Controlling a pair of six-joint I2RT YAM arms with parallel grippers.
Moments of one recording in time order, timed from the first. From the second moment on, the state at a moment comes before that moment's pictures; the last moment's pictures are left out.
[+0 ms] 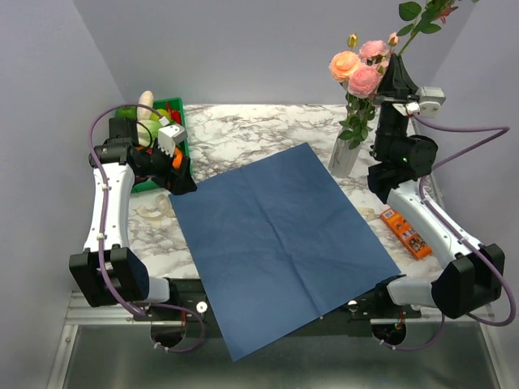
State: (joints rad) left arm 0.16 1.37 1.37 -1.10 0.77 0.61; right arm 0.36 1.30 1.11 1.10 0.30 -0.30
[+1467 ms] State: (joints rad) left arm 0.16 1.41 1.41 -1.14 0.80 0.65; right arm 0.33 1.34 1.06 0.27 0.53 0.10
